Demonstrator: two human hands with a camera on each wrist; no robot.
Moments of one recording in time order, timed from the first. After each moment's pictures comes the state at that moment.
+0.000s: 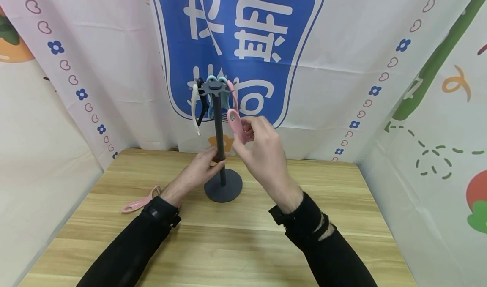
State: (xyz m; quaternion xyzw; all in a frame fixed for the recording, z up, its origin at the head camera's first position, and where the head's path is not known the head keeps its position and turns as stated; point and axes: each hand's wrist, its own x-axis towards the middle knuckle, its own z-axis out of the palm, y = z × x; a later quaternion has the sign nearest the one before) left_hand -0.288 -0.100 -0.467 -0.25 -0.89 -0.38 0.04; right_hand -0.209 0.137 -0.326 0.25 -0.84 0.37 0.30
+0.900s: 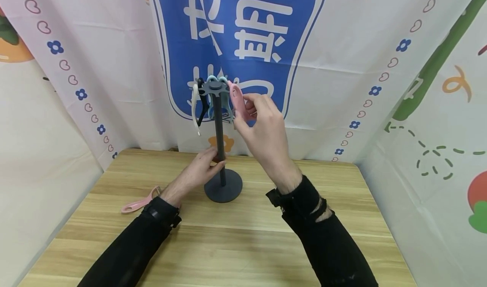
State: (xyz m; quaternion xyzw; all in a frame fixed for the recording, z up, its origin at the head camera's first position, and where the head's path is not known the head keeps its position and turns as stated) left_hand -0.289 -0.100 -0.468 -0.25 -0.89 -0.38 0.04; right_hand -0.232 0.133 -0.293 0.22 -0.83 0.37 0.34
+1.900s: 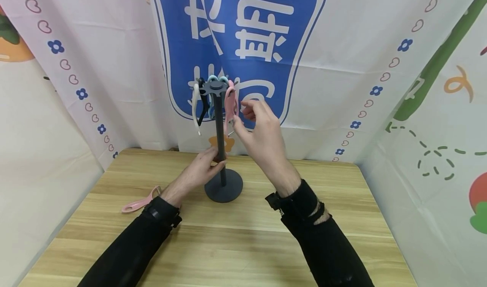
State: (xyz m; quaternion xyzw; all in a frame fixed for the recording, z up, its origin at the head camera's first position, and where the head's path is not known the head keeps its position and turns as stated) left_hand -0.289 -0.101 -0.470 -0.26 -0.89 -0.37 0.05; right_hand -0.238 0.131 -0.310 0.22 -0.84 0.41 0.29
